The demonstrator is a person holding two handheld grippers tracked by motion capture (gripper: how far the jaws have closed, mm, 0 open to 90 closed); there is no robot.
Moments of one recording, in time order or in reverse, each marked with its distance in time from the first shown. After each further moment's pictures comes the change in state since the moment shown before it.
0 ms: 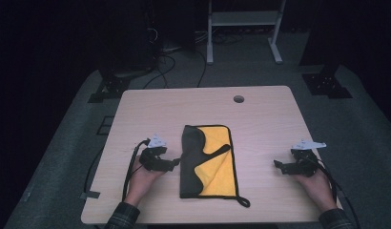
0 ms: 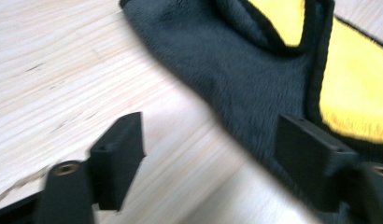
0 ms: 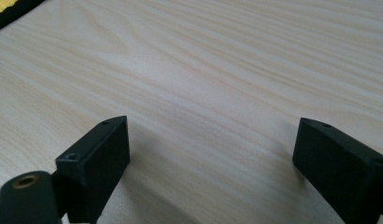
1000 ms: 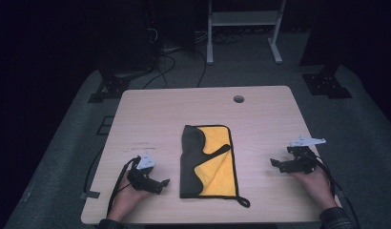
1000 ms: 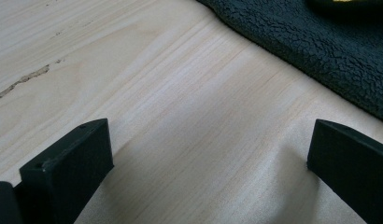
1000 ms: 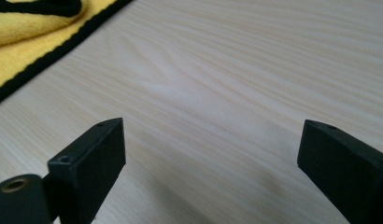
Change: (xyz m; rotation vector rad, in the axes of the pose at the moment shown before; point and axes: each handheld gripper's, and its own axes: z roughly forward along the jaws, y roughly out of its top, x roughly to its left) left arm -0.001 -0.056 -0.015 0.038 -0.008 0.093; right arm 0.010 0.019 -0.008 -0.016 0.083 0.003
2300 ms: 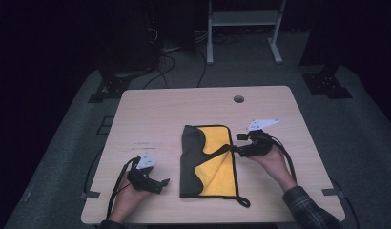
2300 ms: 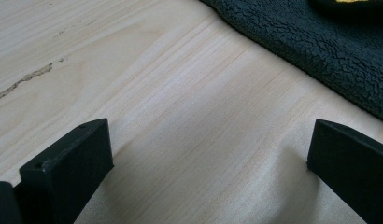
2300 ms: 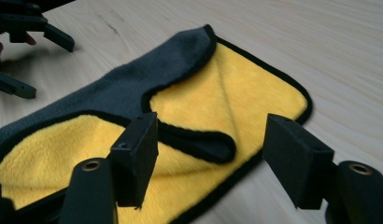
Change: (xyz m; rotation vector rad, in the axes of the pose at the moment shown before) left arm 0.001 0.000 0.000 0.003 0.006 -0.004; right arm 0.086 0.096 0.057 -0.086 0.305 -0.164
